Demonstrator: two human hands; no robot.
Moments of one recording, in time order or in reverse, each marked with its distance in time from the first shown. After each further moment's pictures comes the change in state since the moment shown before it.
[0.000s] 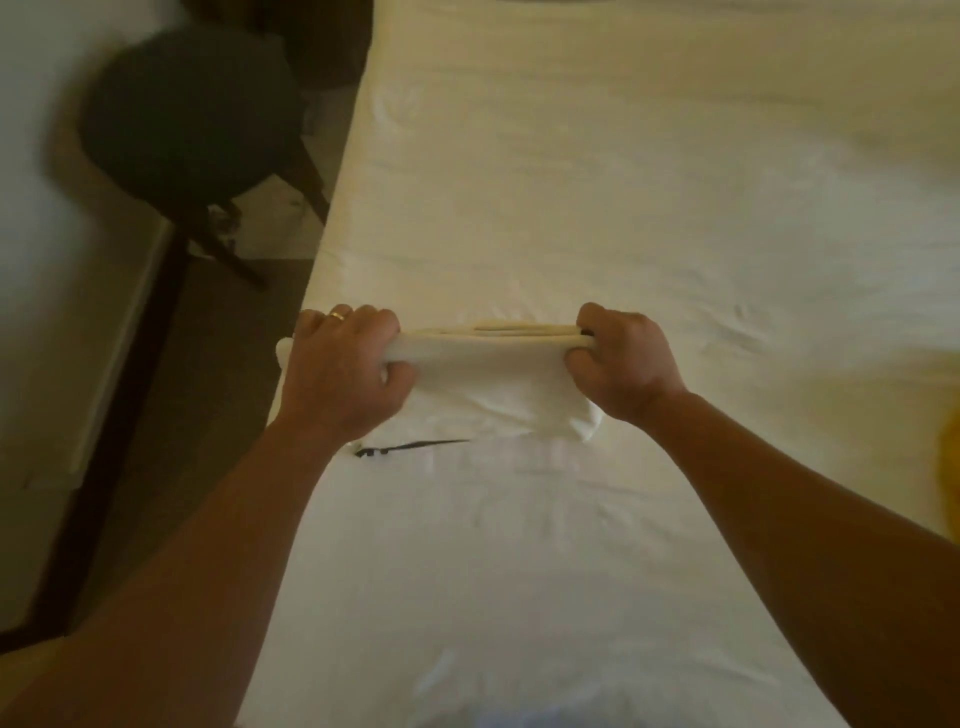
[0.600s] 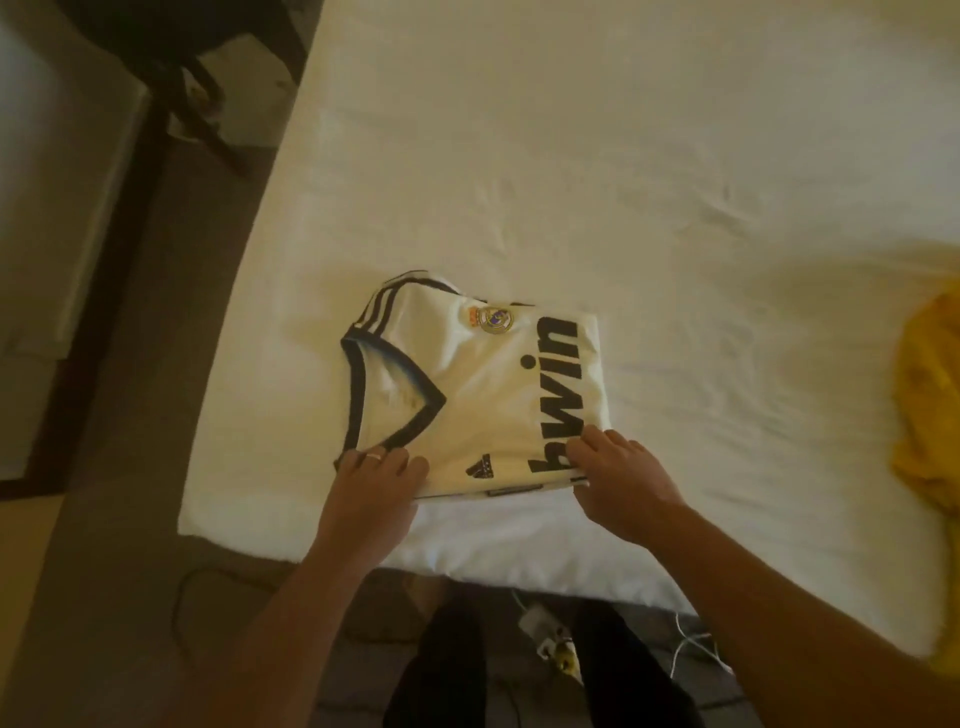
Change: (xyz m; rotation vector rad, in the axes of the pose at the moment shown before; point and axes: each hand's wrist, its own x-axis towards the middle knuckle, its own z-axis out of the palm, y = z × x) left_hand -0.275 0.127 0.076 0.124 -0.442 0.052; right_hand -0.273 0.051 0.028 -0.281 -0.651 -0.016
